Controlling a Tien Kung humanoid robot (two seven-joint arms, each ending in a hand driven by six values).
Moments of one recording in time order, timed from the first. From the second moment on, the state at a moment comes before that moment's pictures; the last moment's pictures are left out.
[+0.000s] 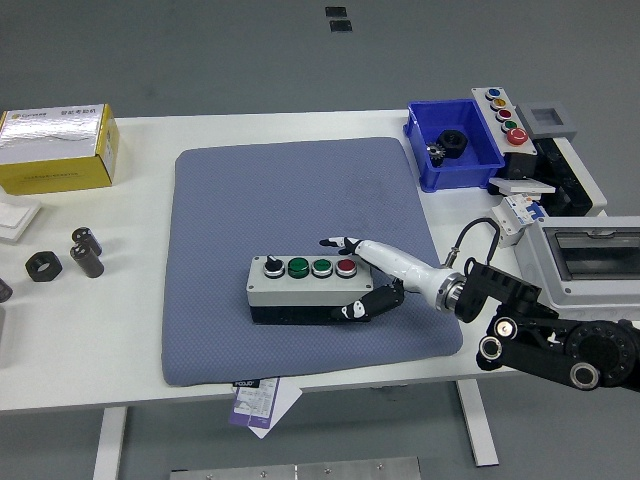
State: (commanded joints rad) left arm -0.10 0.31 -0.24 -0.20 0.01 0.10 0.16; right arm 0.75 -0.48 0.16 1.34 -1.21 -0.26 0.04
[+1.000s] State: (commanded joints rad) left arm -0.11 0.31 -0.24 -0.20 0.02 0.09 0.16; right arm 0.74 -0.50 0.18 1.30 -1.11 -0.23 0.09
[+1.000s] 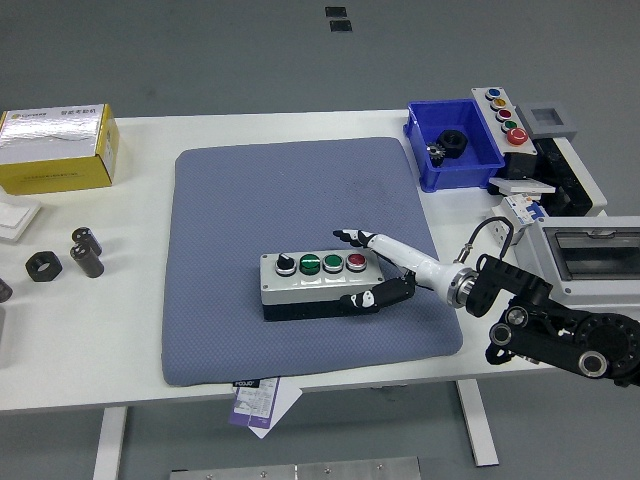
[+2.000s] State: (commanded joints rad) left arm -0.11 0.31 -0.24 -0.20 0.01 0.10 0.16; right arm 0.84 -0.79 0.56 1.76 -1.21 0.04 -0.29
